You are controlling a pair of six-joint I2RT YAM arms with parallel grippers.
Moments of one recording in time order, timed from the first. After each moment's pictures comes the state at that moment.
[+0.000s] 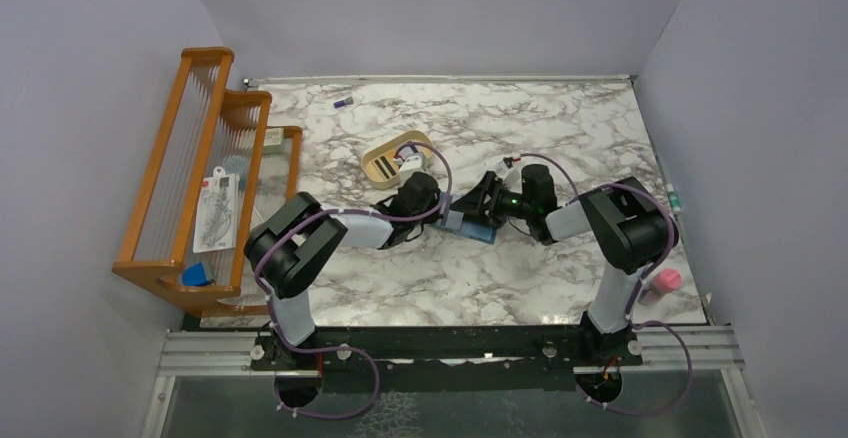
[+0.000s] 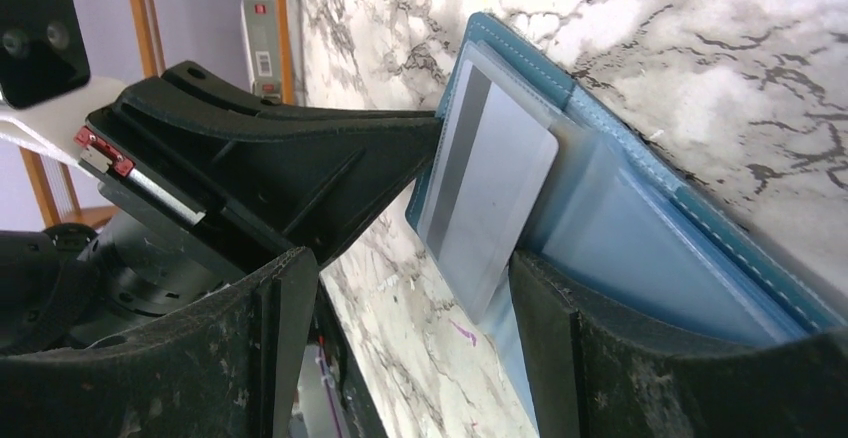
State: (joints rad) left arm -0.76 1.80 0.83 0.32 -0.24 -0.75; right arm 0.37 1.85 0.62 0.77 -0.72 0.95
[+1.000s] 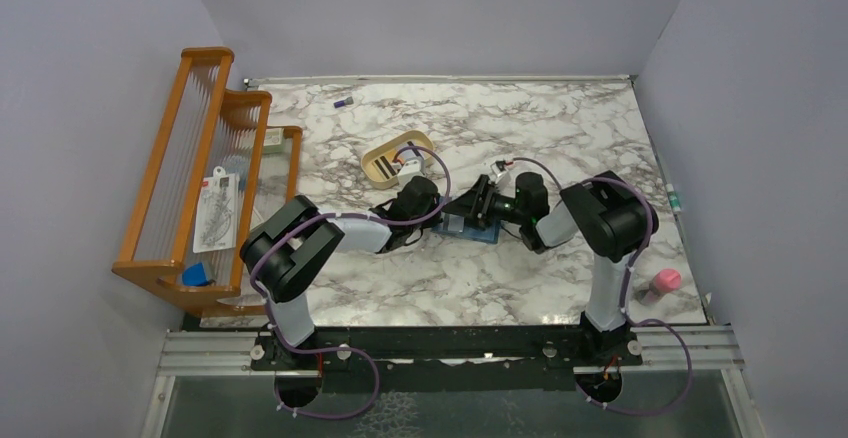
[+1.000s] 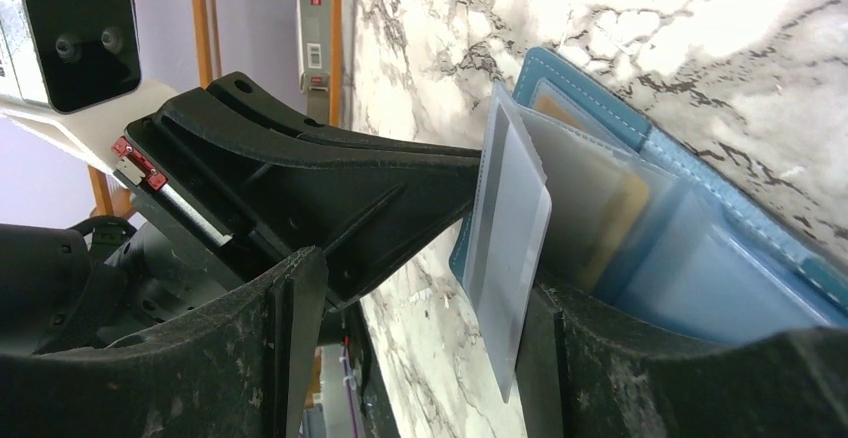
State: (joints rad) left arm -0.77 1.77 0.79 0.32 -0.24 -0.78; right arm 0.42 1.96 0.58 1.08 -0.71 1.09
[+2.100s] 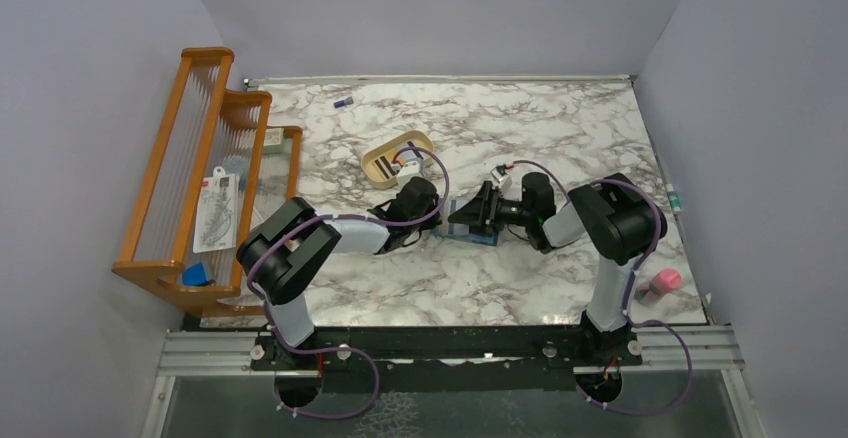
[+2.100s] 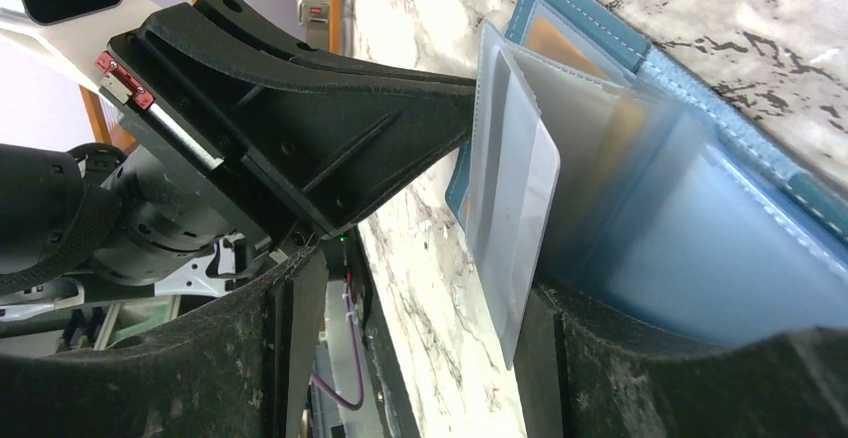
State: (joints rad) left arm -0.77 1.75 0.78 0.29 -0.24 -0.78; right arm 0.38 1.93 0.56 1.00 -0.86 1.03
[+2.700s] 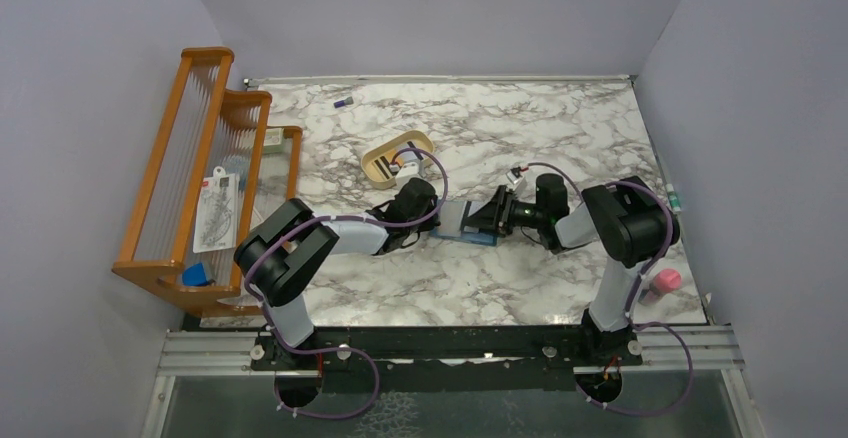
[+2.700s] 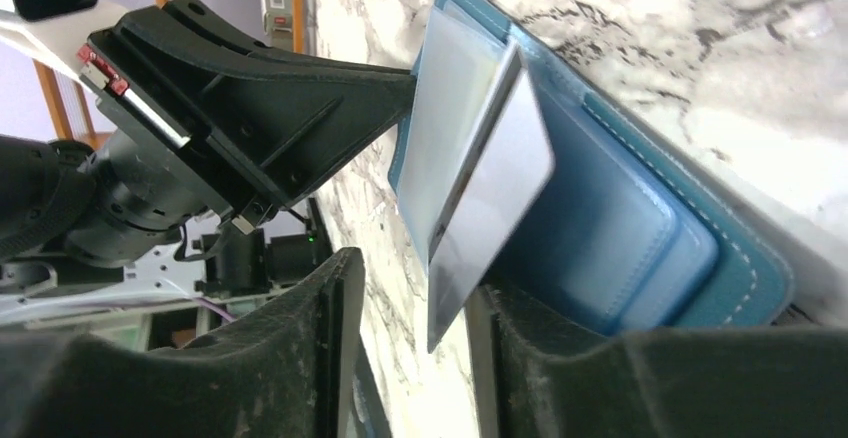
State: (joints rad) left arm -0.76 1.73 0.77 0.28 -0.24 -0.78; right arm 0.28 1.89 0.51 0.92 -0.90 0.92
